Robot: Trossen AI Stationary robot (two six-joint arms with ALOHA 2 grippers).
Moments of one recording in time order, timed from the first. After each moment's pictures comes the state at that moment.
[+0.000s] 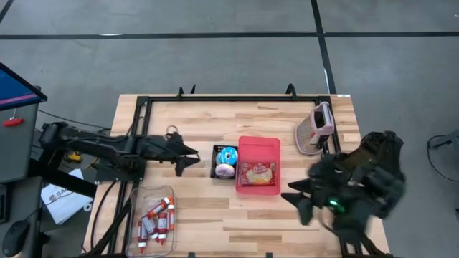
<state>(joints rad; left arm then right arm) -0.10 0.87 0.49 -0.05 -0.20 -0.57 0.88 1.72 2.24 -1.57 0.86 1.59</state>
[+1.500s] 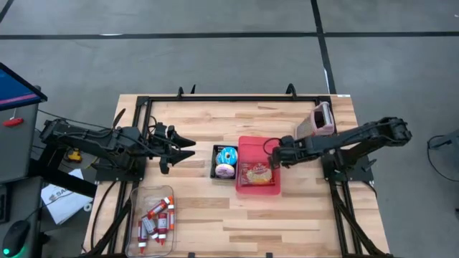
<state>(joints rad) -0.21 0.77 0.66 0.09 -0.27 -0.47 0.09 1.35 0.75 -0.75 0.26 1.28</state>
